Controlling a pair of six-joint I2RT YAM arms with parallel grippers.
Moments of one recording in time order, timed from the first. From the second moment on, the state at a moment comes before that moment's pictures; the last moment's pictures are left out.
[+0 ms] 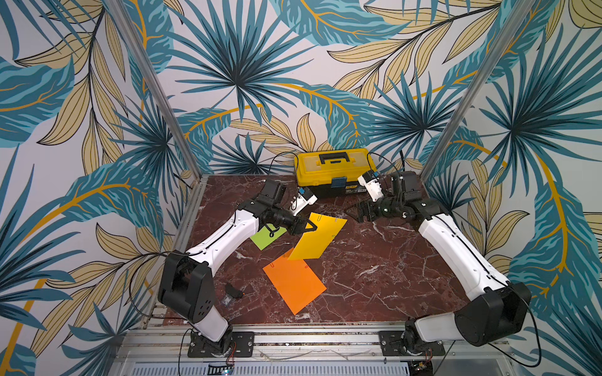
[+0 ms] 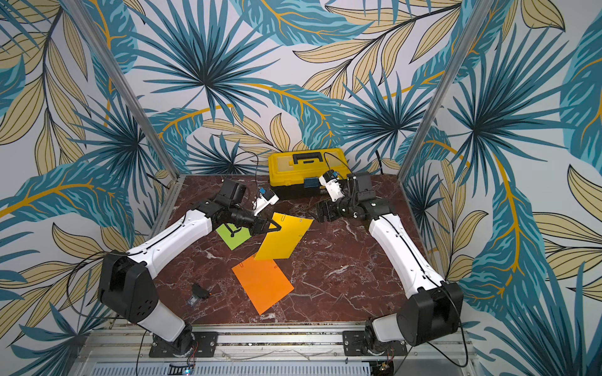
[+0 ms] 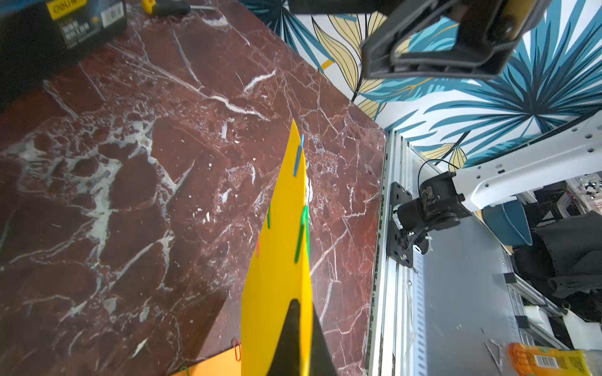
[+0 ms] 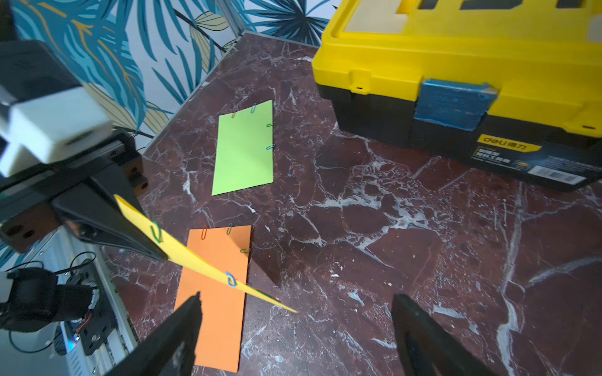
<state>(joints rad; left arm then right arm) -0.45 1.61 1.35 -0.63 0.88 0.14 0.23 1.42 1.37 -0.69 -0.53 -0.08</state>
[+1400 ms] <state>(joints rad) -0.45 1.60 1.38 -0.82 0.97 0.25 0.39 1.58 1.42 -0.71 -0.92 -0.26</state>
